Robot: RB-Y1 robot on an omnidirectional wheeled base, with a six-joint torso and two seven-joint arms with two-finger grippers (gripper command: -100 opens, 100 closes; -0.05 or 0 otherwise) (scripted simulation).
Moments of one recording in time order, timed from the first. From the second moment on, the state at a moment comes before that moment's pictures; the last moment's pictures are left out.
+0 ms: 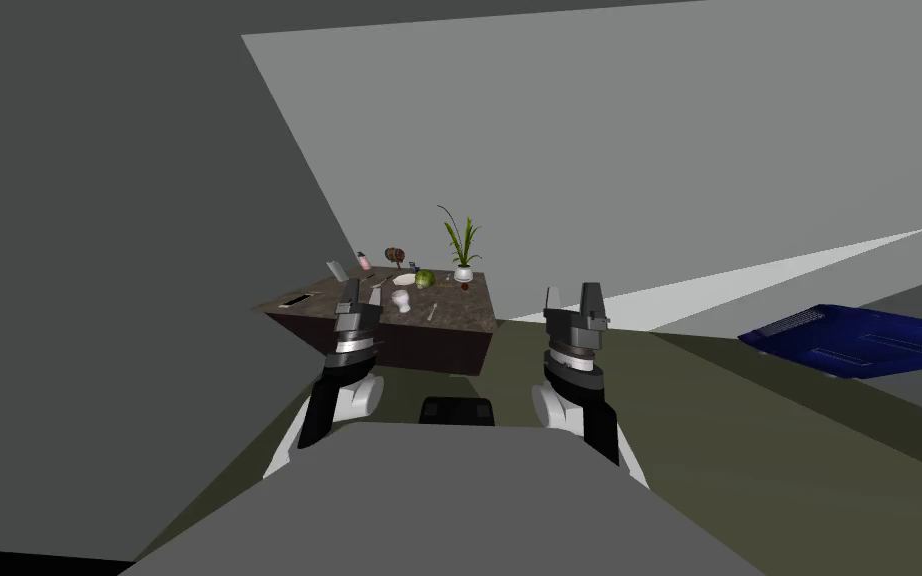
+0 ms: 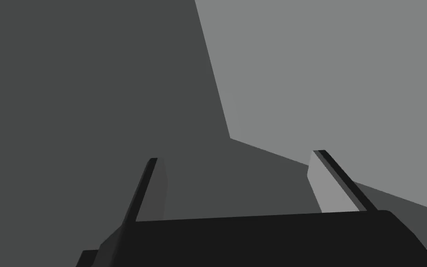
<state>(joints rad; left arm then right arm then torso) 0.49 0.01 0.00 -2.34 -0.01 -0.43 0.00 0.52 -0.03 0.06 -2.39 0.04 -0.60 0.06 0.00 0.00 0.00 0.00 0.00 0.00</state>
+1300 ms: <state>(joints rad) 0.40 0.32 -0.01 -2.17 0.05 -0.20 0.08 0.52 -0.03 0.06 -2.39 0.04 -0.60 0.06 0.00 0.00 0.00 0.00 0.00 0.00</state>
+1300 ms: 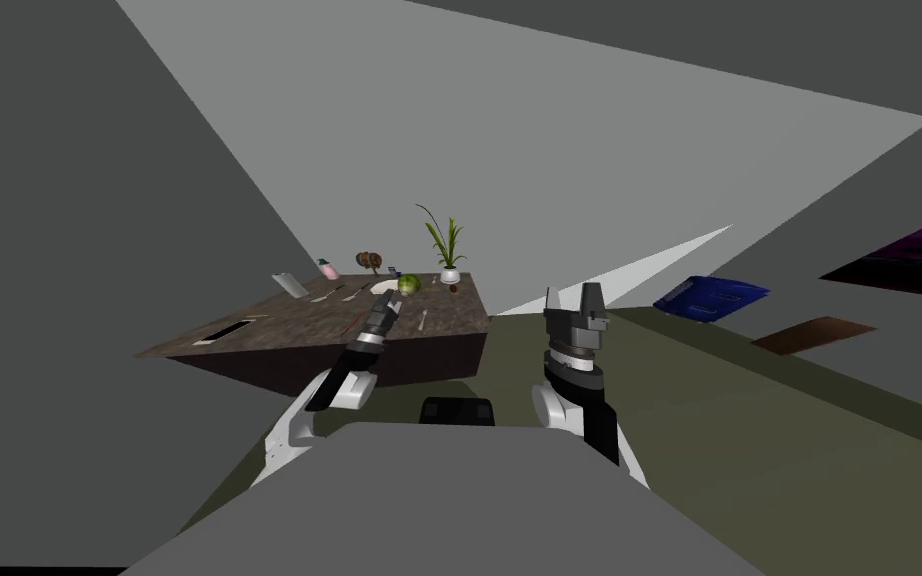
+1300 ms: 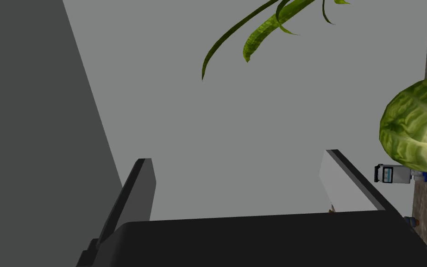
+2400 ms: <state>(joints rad) 0.30 0.57 -0.06 -2.04 0.12 0.09 0.15 0.52 -0.03 0.06 -2.39 0.04 -0.60 0.06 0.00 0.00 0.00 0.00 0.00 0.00</state>
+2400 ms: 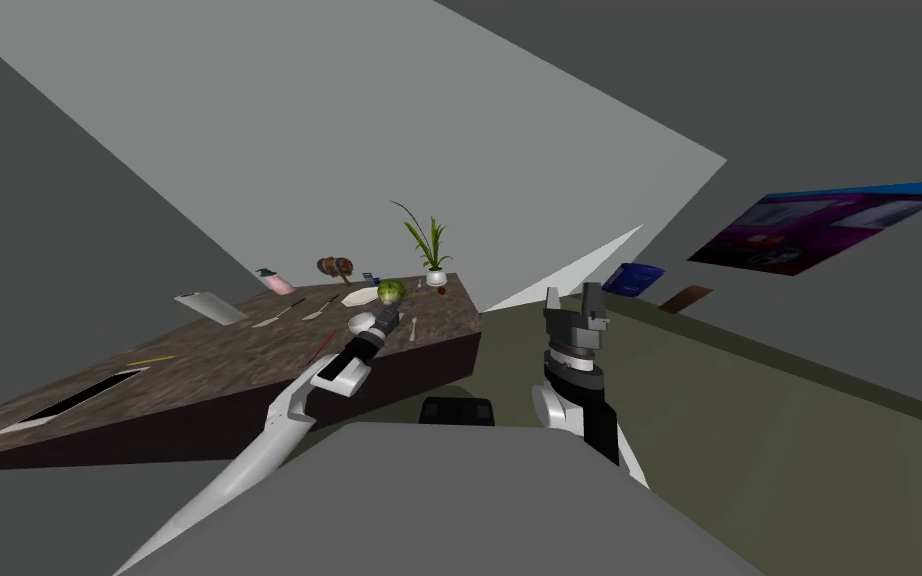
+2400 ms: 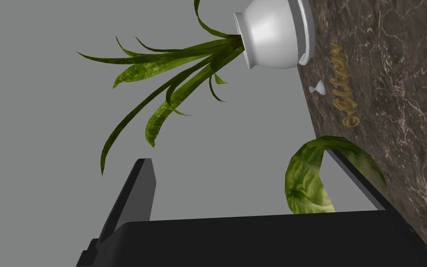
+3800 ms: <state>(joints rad) 0.19 0.79 -0.16 -1.96 0.20 0.44 0.14 0.52 -0.03 0.06 -2.39 0.04 -0.60 0.06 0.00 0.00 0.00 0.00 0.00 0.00</state>
